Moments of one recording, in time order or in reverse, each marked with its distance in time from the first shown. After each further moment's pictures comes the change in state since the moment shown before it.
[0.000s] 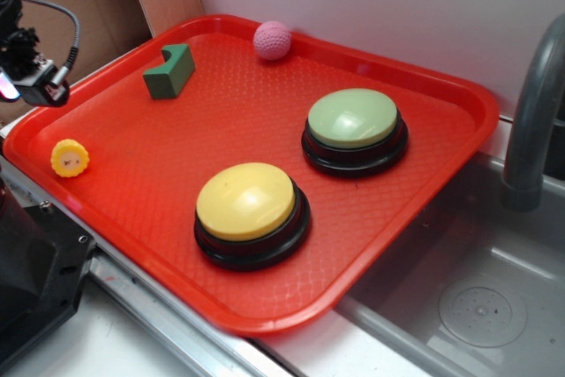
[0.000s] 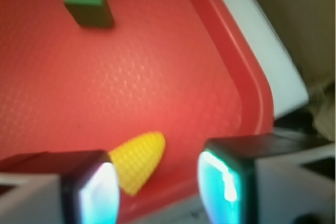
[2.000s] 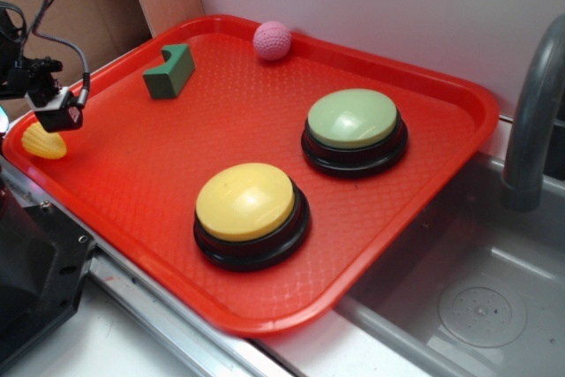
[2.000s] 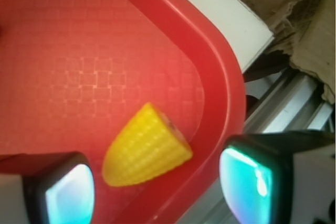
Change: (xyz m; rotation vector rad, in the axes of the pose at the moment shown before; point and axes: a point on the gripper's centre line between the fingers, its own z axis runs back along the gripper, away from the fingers) arm -0.004 0.020 -0.045 0.145 0.038 0.338
